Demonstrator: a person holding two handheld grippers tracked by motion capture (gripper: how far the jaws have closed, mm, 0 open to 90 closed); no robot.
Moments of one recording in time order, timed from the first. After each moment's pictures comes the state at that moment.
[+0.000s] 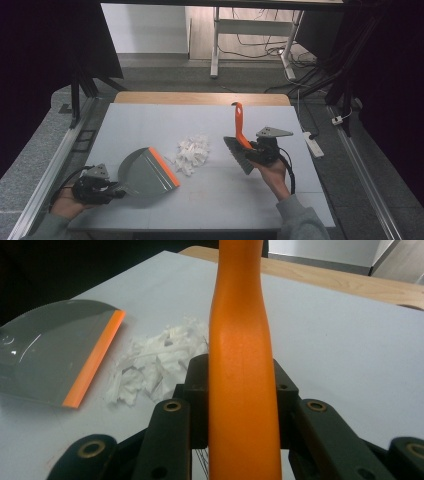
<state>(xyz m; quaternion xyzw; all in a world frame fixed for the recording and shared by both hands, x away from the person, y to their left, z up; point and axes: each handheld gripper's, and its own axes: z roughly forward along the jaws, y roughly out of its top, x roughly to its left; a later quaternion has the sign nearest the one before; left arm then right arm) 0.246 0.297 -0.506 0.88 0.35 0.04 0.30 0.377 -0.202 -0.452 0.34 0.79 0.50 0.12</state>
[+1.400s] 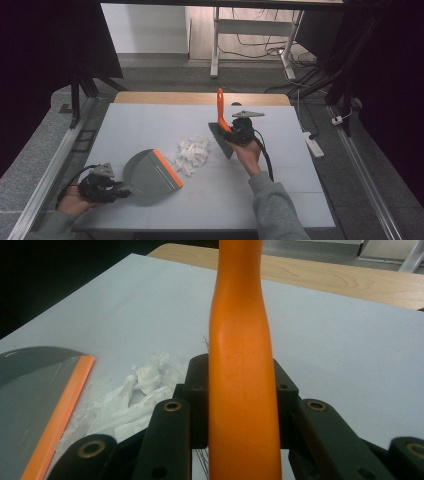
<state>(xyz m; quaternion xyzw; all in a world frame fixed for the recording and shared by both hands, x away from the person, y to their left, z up) 0.255 0.289 -0.514 0.88 0.36 0.02 0.30 0.442 -0.139 -0.468 0.39 0.78 0.47 0.12</state>
